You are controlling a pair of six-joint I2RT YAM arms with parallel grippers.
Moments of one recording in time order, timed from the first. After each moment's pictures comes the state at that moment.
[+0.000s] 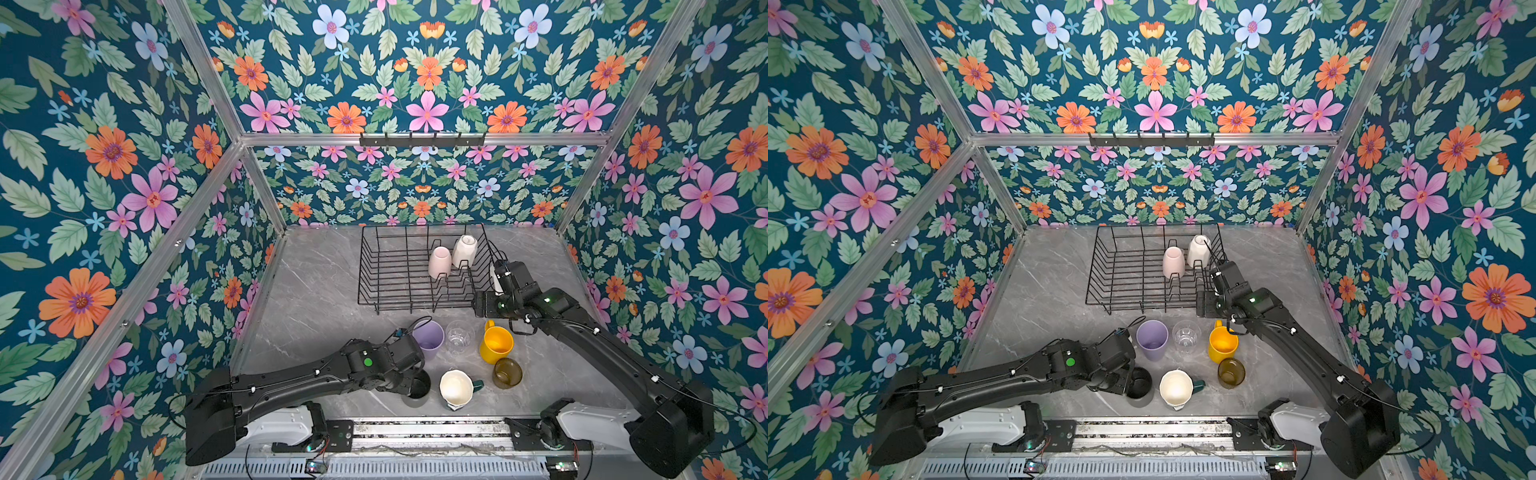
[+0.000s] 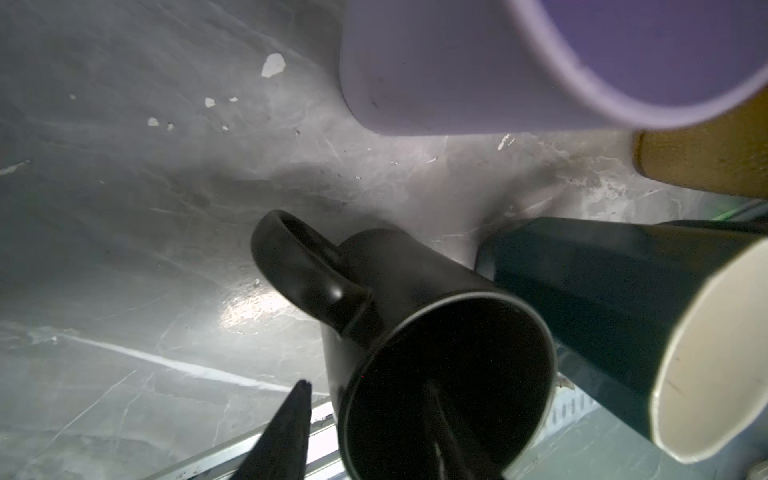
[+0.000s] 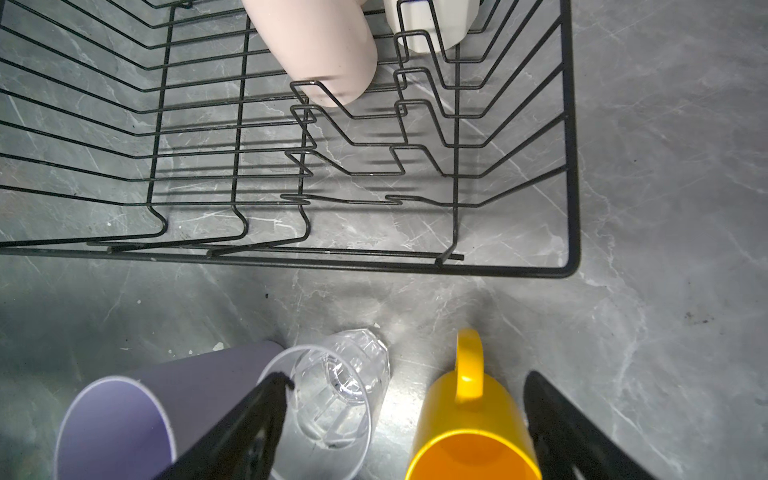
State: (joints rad) left arm -1.21 1.20 0.81 -0.81 -0.02 -0.92; right arm 0.48 1.22 1.03 -0.75 0.05 0.44
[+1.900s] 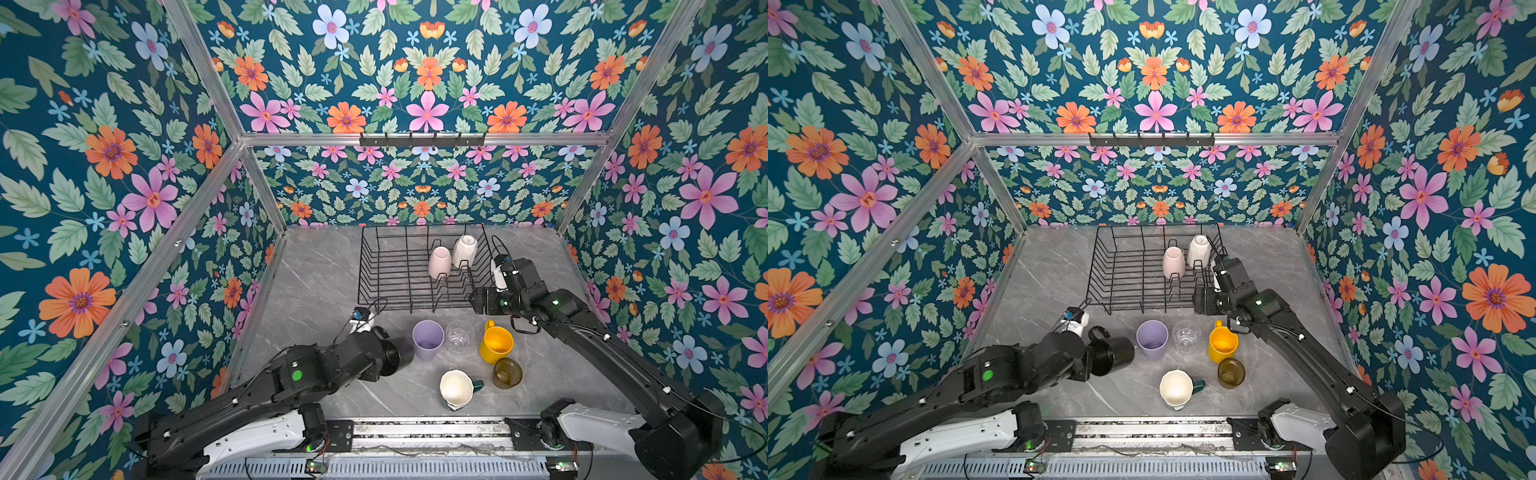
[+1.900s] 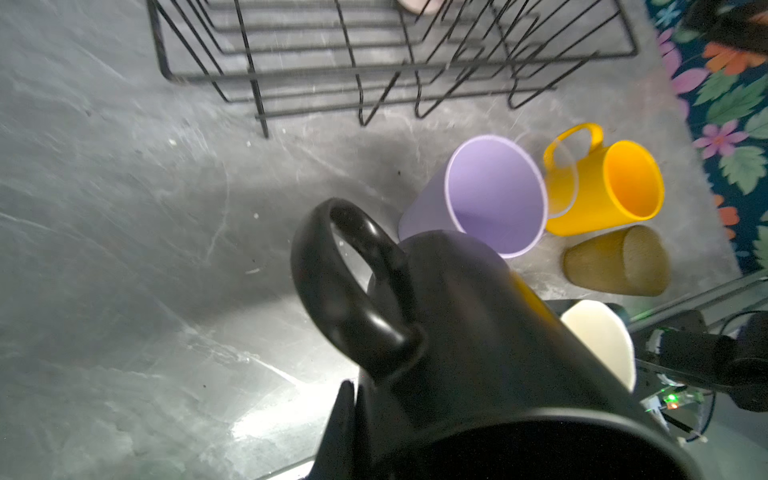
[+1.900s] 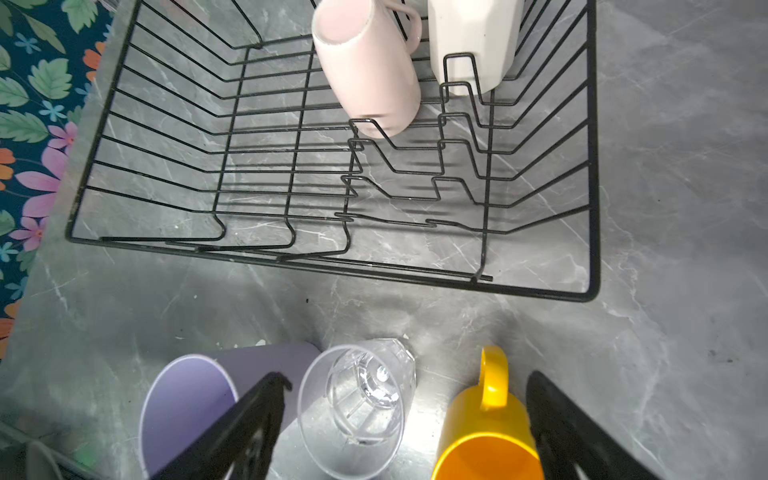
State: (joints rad) left arm -1.19 0.76 0.95 -1.07 -0.38 -0.84; right arm 0.48 1.16 1.05 -0.71 -0.02 0.42
